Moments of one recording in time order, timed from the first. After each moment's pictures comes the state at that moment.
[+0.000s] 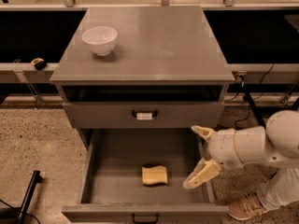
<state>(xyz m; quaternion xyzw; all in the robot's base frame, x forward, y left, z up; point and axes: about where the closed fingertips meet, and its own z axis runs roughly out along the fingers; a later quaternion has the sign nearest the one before) 0.445 -0.122 0.710 -0.56 0.72 0.22 0.36</state>
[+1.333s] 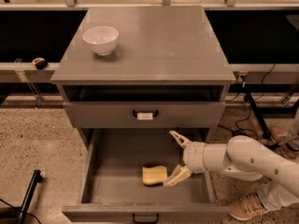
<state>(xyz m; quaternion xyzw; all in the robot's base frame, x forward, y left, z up) 0.504 -0.075 0.596 -0.60 0.63 0.19 0.46</state>
